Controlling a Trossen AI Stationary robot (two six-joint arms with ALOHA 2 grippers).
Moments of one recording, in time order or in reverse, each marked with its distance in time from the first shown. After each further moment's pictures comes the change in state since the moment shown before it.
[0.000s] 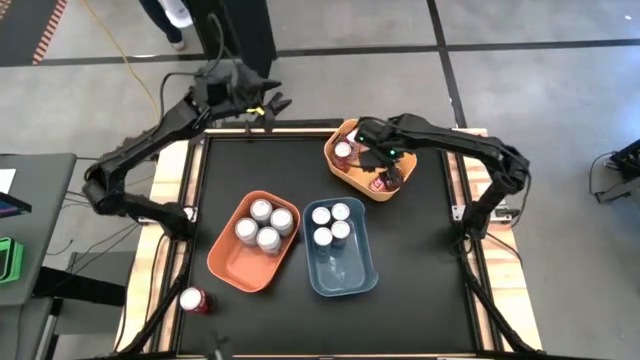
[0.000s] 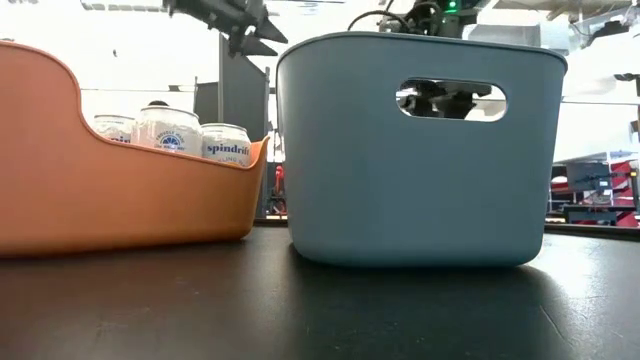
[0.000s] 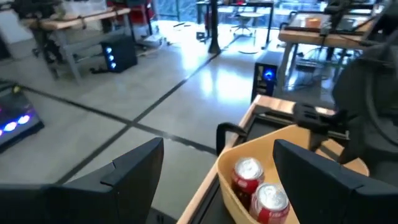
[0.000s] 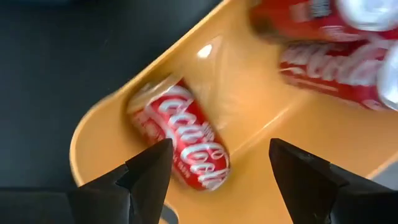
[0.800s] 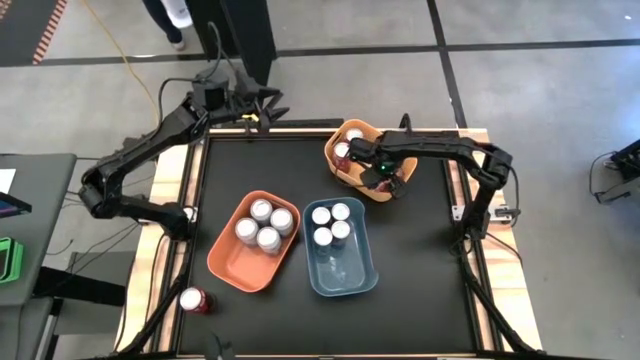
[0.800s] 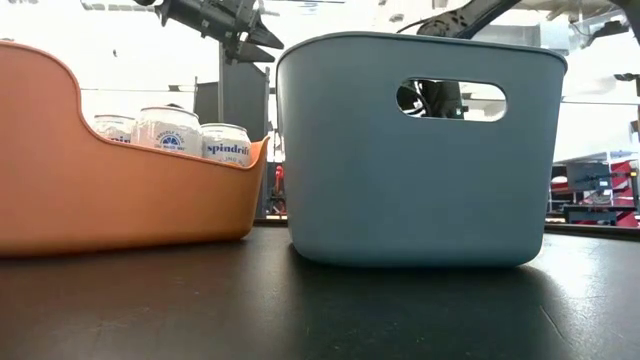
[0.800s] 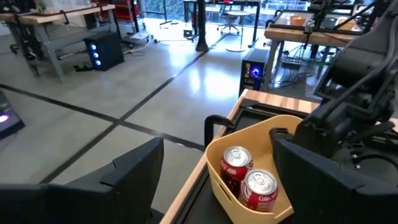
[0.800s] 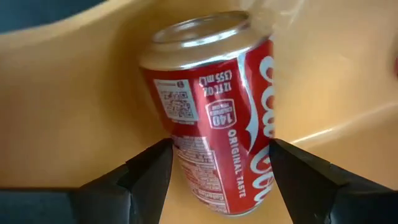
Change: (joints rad) left arm 0.017 -0.043 -0.094 0.038 0.080 0.000; right arm 0.011 0.133 -0.182 0.076 0.100 -0.172
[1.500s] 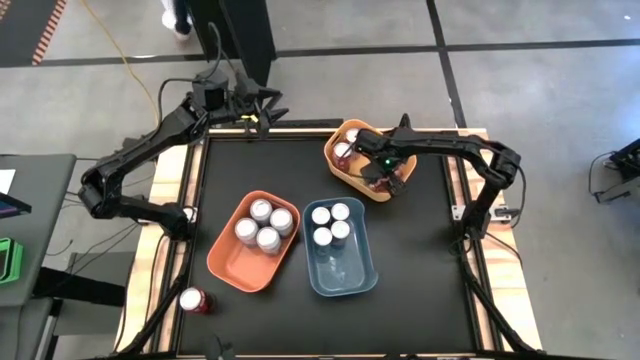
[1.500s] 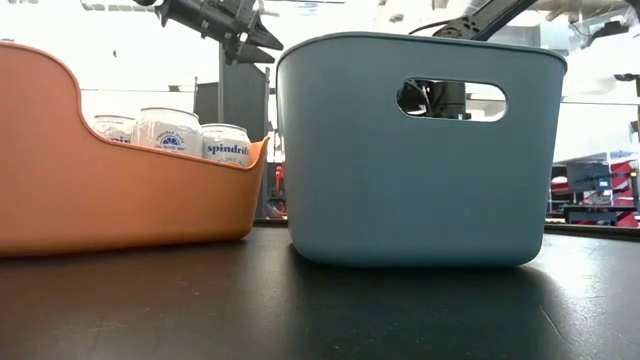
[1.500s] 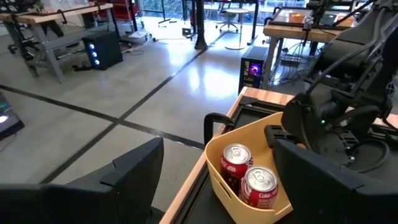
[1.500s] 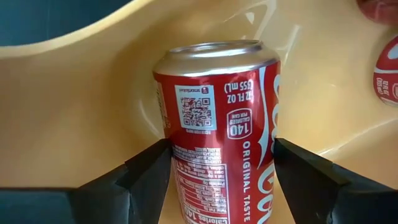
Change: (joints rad) left arm 0.000 0.000 0.000 -0.009 0.004 0.013; right arm -0.087 -0.011 -0.099 0.197 -0.109 -0.049
